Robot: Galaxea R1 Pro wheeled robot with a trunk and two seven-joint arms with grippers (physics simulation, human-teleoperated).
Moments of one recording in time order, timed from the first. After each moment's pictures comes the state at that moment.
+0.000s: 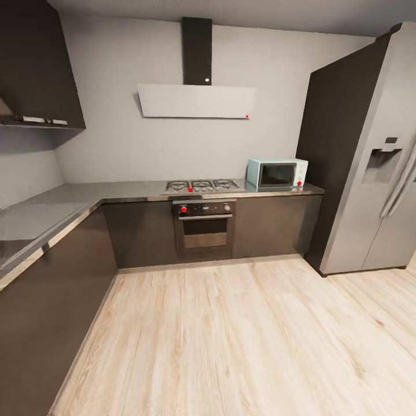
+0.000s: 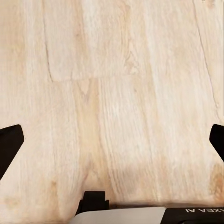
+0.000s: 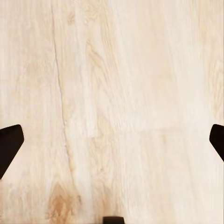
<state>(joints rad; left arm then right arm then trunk) 0.05 -0.02 0.01 -0.66 0.00 0.00 0.00 -0.13 -0.02 0.01 -0.42 0.01 -0.10 0.00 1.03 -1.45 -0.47</state>
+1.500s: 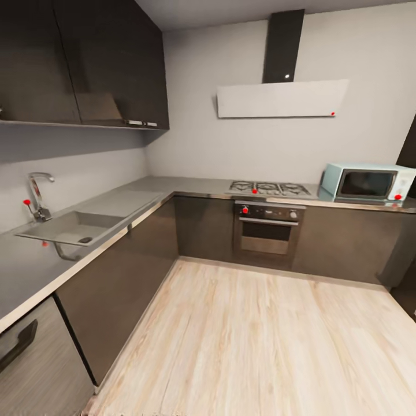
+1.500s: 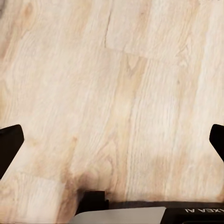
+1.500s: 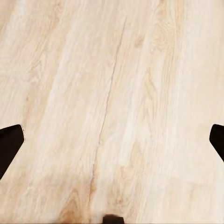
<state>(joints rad) 0.05 -0.02 0.01 -0.66 0.00 0.00 0.00 -0.13 -0.02 0.01 -0.42 0.01 -0.10 -0.01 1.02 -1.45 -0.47</state>
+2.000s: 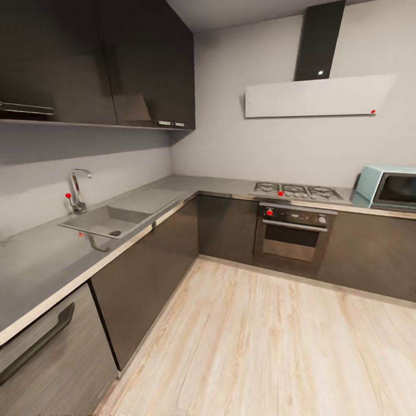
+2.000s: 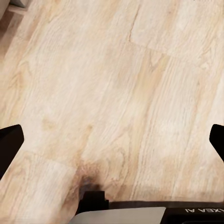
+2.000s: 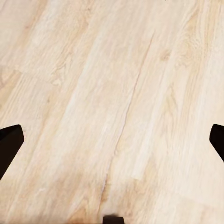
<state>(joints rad) 0.05 -0.02 0.01 -0.66 0.00 0.00 0.00 -0.13 -0.02 0.01 -0.42 0.01 -0.10 0.00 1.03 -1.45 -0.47</state>
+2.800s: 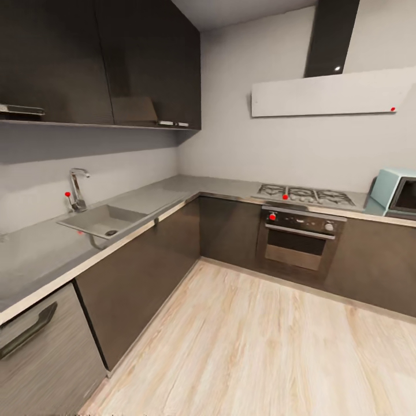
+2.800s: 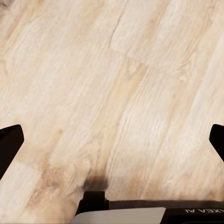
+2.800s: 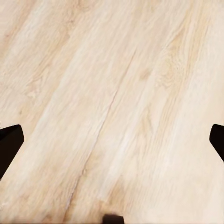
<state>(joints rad) 0.05 -0.02 0.01 -0.66 0.00 0.00 0.00 -0.13 -0.02 0.01 -0.42 0.01 -0.10 -0.01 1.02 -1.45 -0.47</state>
